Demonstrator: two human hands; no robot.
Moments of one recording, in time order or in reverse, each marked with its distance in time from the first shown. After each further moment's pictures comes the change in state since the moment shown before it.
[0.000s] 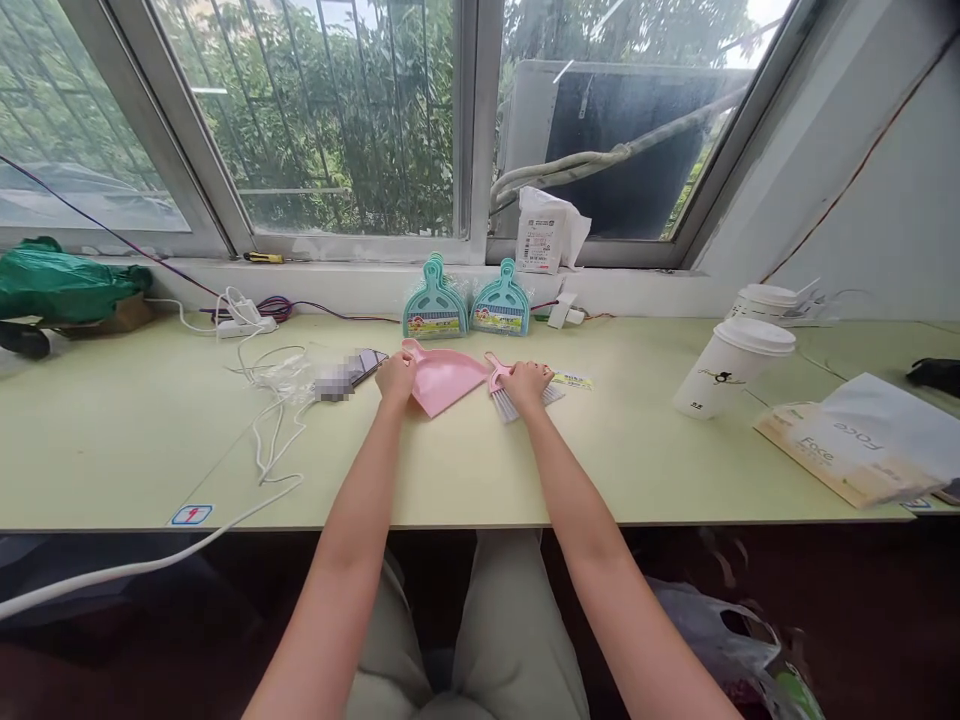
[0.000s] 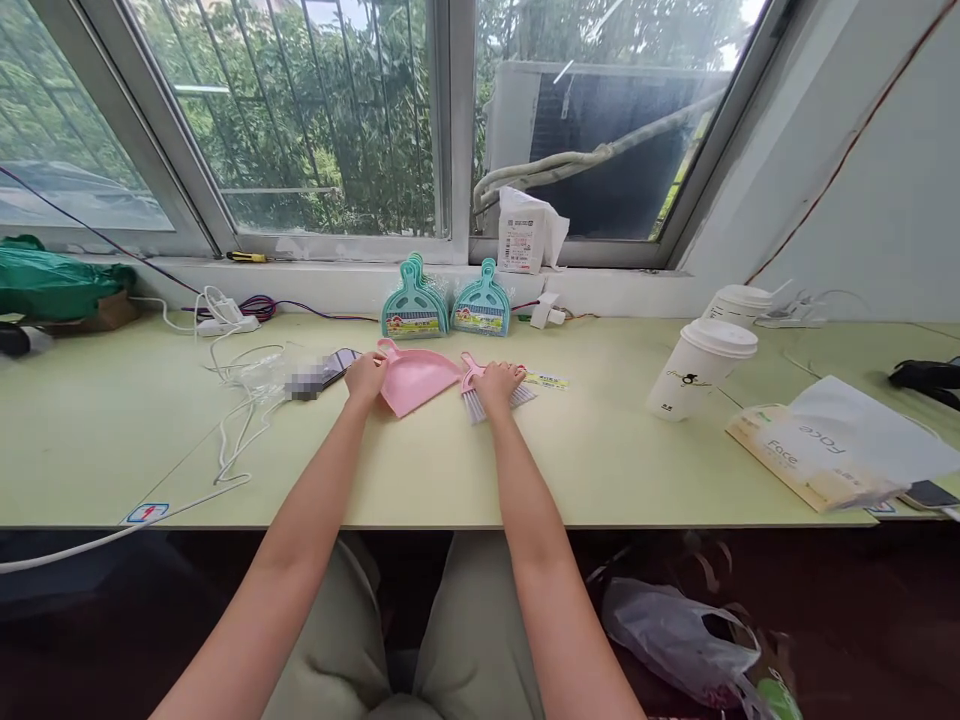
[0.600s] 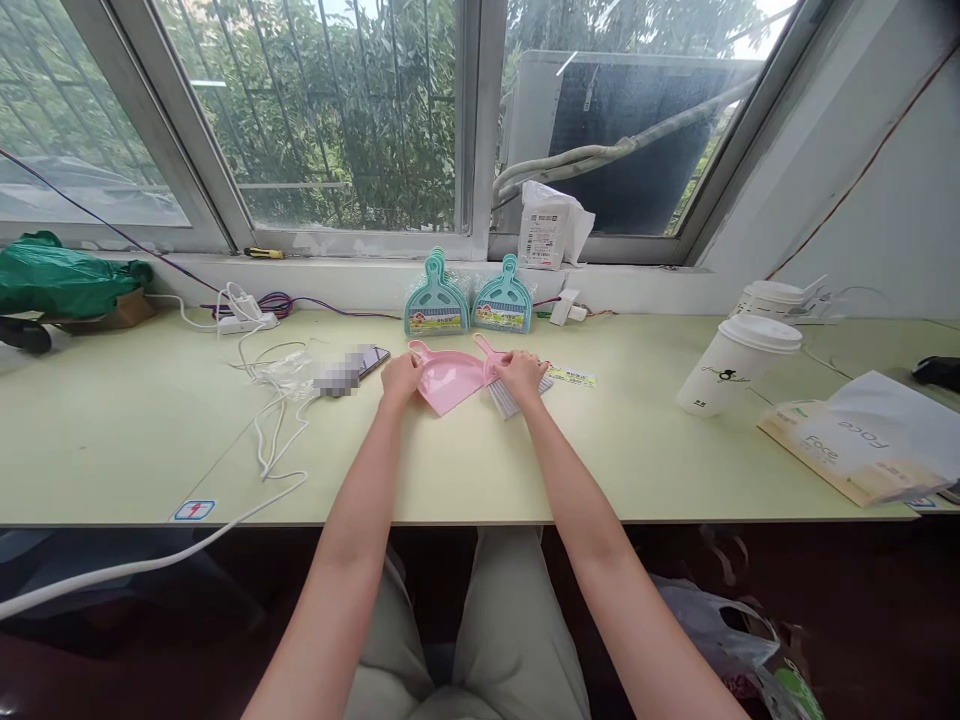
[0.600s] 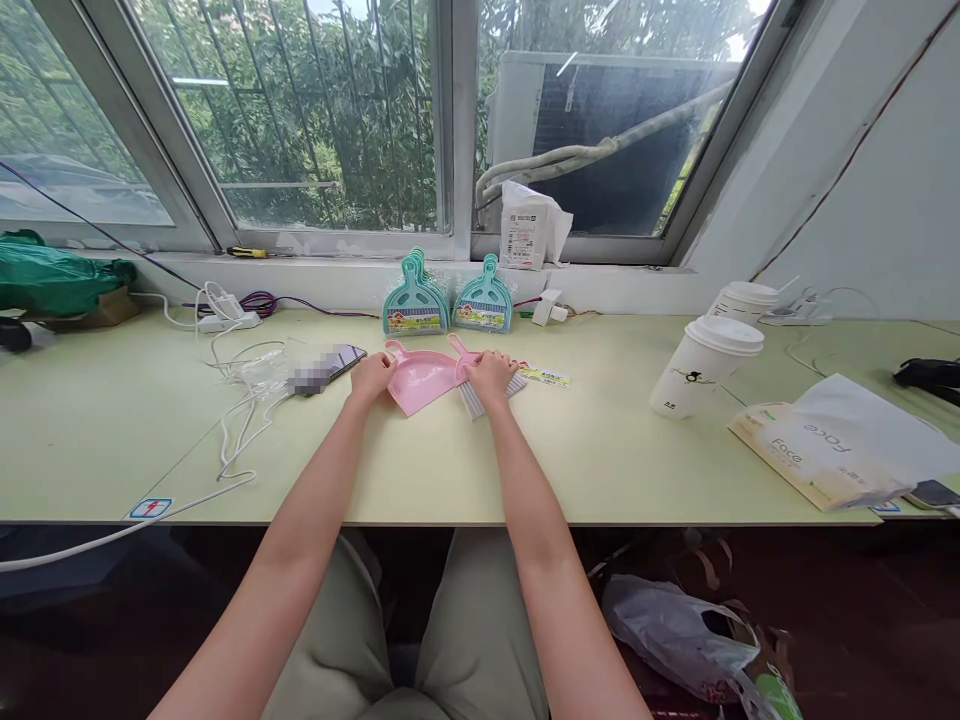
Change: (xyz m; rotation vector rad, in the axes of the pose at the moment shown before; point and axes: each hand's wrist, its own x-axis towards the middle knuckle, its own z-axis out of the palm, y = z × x) left_hand 0.002 -0.004 0.007 0.027 -0.113 0.100; right_hand -0.001 -0.015 -0.005 0.115 0.038 -0.074
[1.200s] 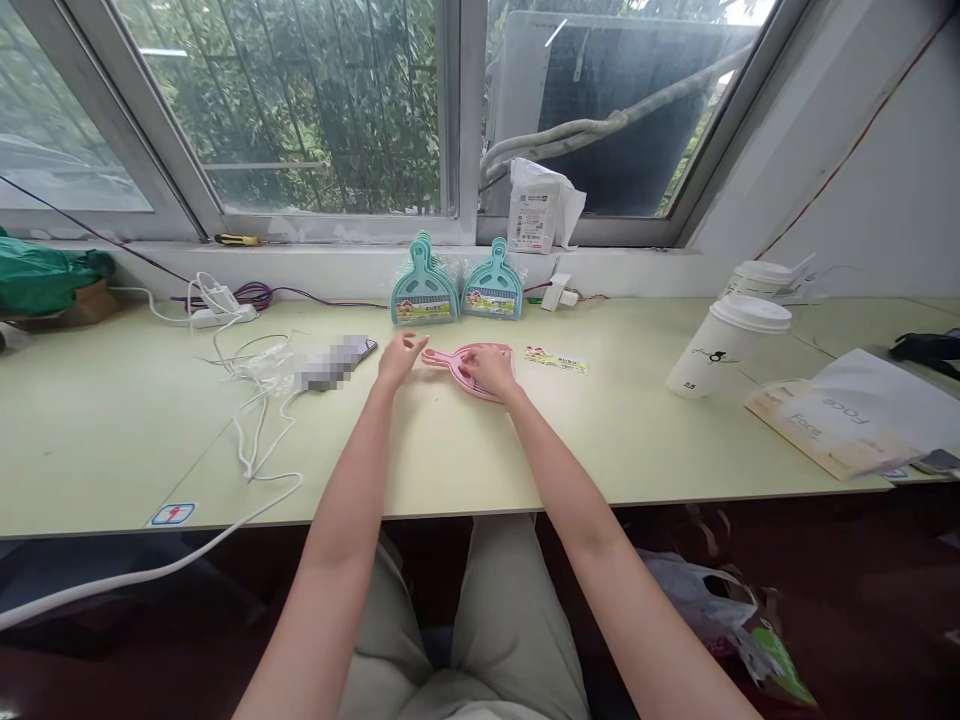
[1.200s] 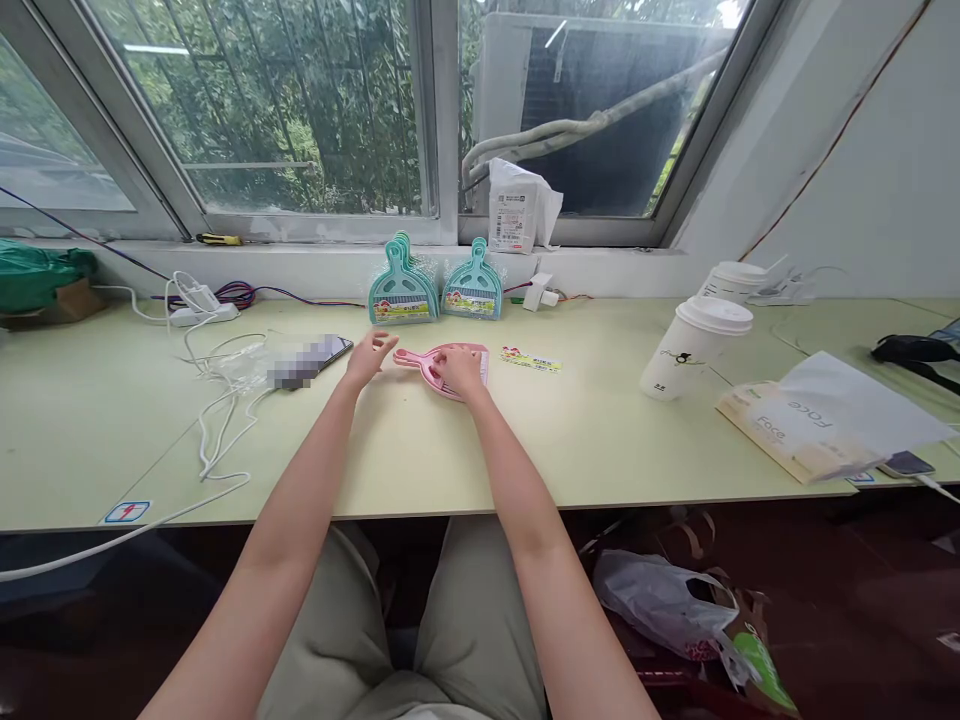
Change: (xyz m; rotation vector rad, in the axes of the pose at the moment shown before) left_hand 0.003 0.013 0.002 -0.455 -0.062 0.061; right_hand -0.014 -0.023 0.000 0.072 -0.249 -0.287
